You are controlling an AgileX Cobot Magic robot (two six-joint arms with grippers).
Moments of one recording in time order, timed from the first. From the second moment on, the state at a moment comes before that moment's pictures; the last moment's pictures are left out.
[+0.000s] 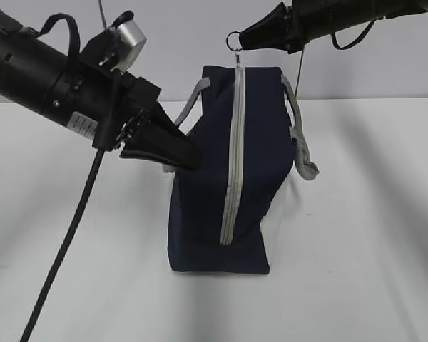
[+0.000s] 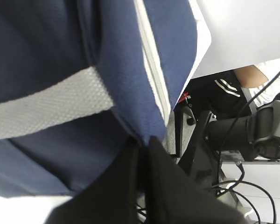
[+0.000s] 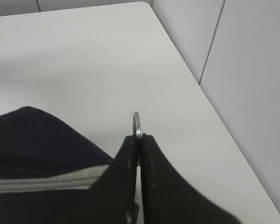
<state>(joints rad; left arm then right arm) -0.35 1.69 -1.19 -1.05 1.09 0.78 0.01 2.29 -2.14 1.16 1.20 -1.61</state>
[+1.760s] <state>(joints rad) -0.34 1.89 -1.61 -0.86 0.84 0.27 0.01 2.38 -2.14 1.16 1.21 -1.88</state>
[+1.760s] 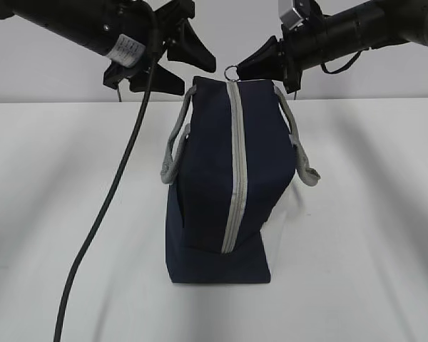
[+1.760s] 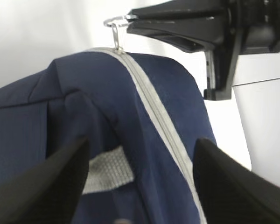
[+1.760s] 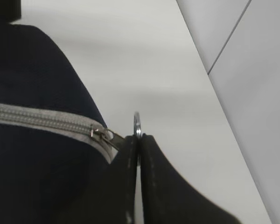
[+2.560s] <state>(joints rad) -0.34 1.99 -1.64 -0.88 0.74 0.29 0.01 2.38 -2.14 1.16 1.21 -1.89</state>
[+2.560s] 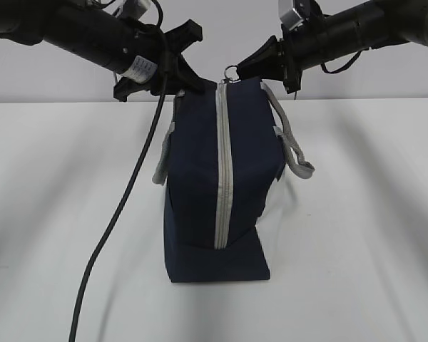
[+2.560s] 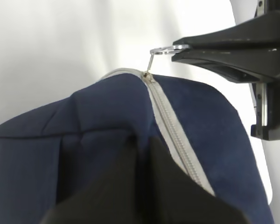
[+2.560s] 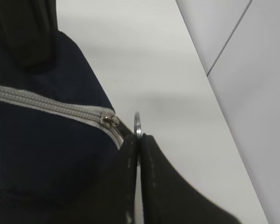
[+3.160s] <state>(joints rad) -0.35 1.99 -1.64 -0.88 0.74 0.30 0.01 2.44 -2.15 1.33 1.19 -1.97</state>
